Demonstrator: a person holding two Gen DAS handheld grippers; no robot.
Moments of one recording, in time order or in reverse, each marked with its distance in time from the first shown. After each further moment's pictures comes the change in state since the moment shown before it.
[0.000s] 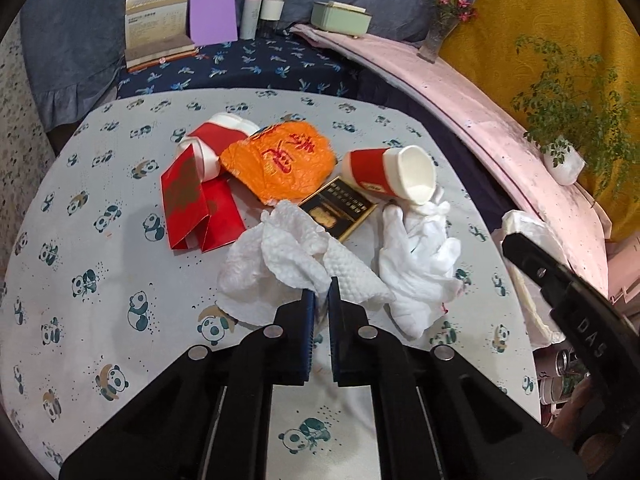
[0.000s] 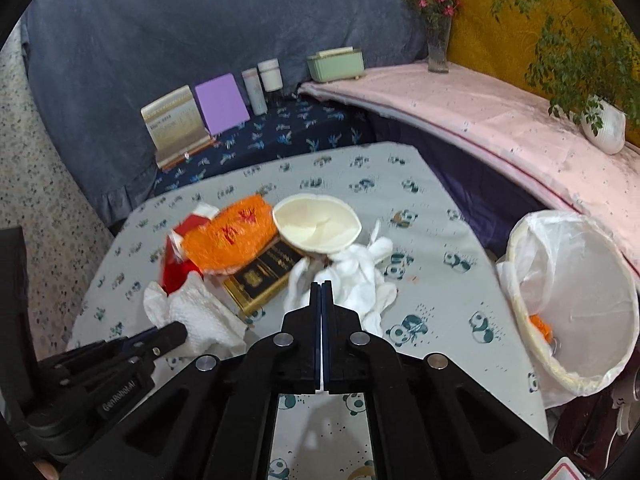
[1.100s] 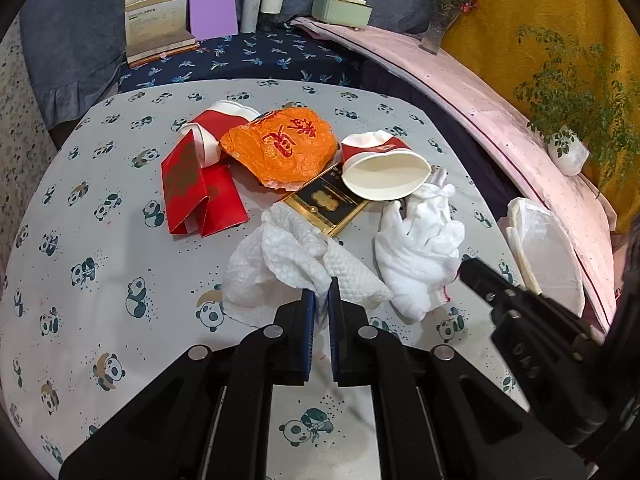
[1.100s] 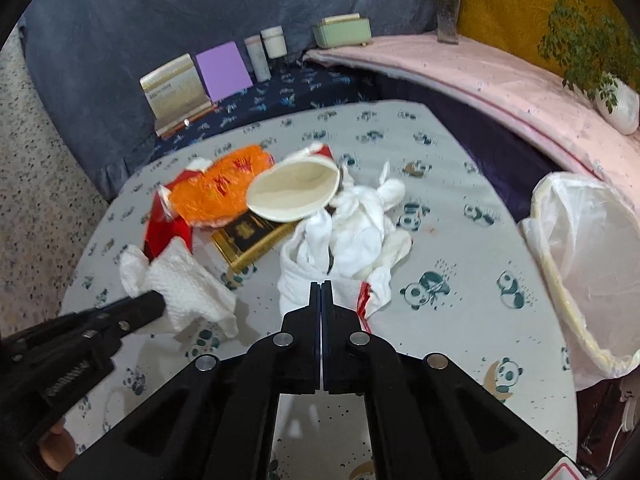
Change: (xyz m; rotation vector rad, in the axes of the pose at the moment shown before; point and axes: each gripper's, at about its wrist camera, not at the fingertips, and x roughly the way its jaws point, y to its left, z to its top) left arm 0.006 0.000 -0.011 0.009 0.023 0.019; right arm 0.032 -0.004 -0.033 -0.011 0.090 0.027
